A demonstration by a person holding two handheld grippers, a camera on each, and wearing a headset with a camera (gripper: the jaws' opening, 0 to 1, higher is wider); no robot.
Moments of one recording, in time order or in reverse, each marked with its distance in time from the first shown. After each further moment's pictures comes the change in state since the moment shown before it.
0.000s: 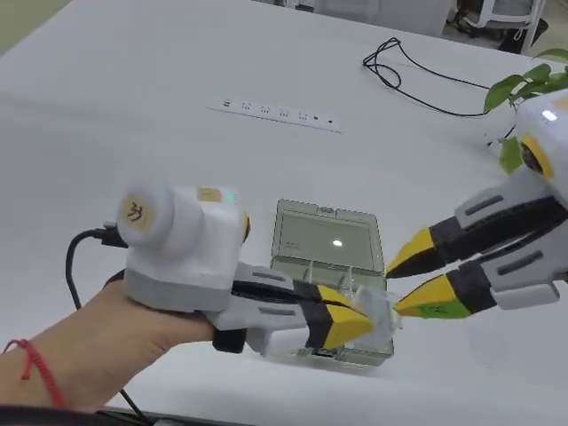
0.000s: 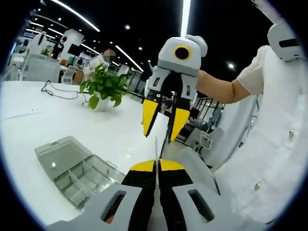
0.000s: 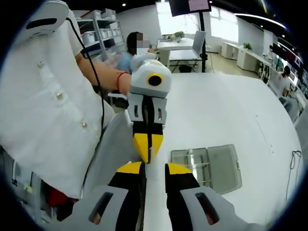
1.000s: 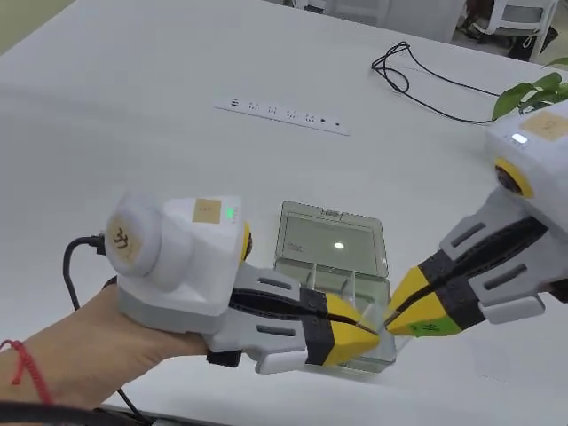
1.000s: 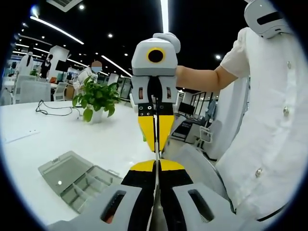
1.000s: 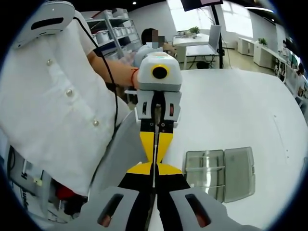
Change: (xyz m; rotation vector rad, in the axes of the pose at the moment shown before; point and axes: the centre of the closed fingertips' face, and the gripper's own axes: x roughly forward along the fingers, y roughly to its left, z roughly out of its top) left arm -0.002 -0.006 0.002 0.142 -0.027 -0.028; right arm 0.017 0.015 0.003 -0.014 0.010 0.117
